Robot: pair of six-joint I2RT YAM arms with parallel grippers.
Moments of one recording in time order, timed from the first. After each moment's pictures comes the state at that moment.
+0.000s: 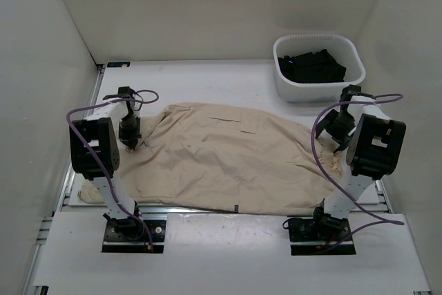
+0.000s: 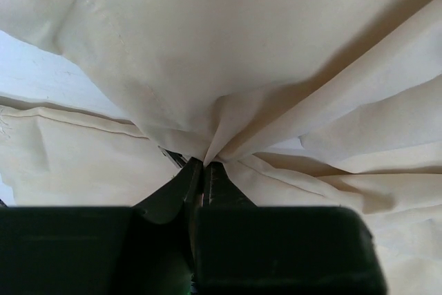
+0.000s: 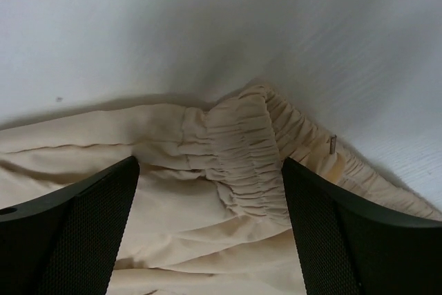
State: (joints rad) left arm 0.09 1.84 1.24 -0.86 -0.16 0.00; right arm -0.25 1.85 1.30 -0.90 0.03 0.53
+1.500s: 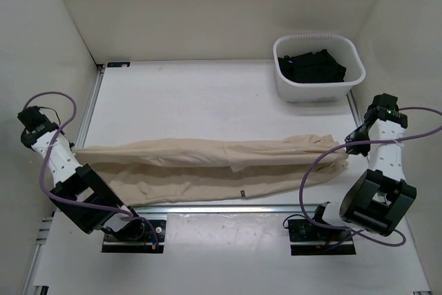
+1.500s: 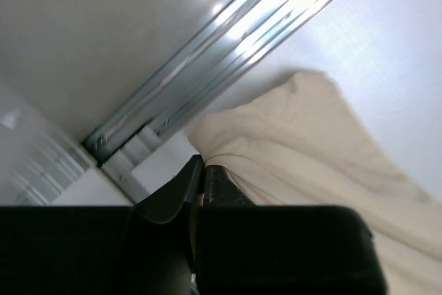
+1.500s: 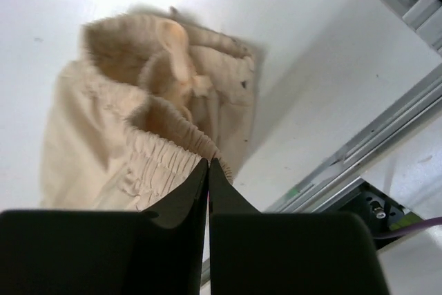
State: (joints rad) left arm 0.78 1.36 1.10 -0.71 -0.16 0.00; right arm -0.41 1.32 1.10 -1.04 0.11 0.50
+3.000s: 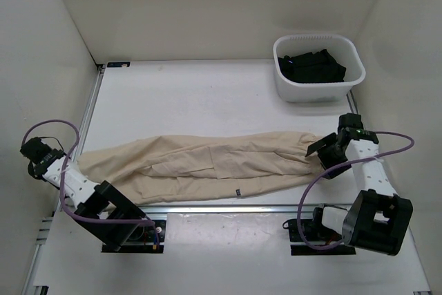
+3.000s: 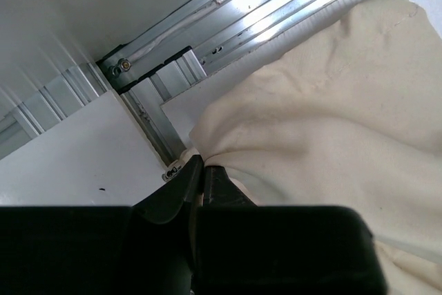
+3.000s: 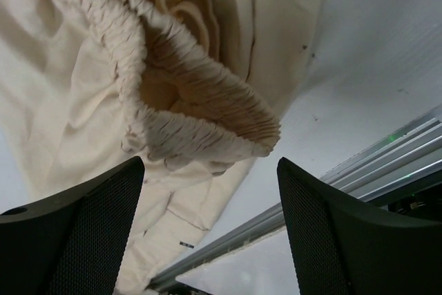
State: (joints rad) left arm 0.95 1.13 0.82 -0.68 -0.14 0.00; right arm -0.17 1.17 0.80 -0.97 -0.09 0.86
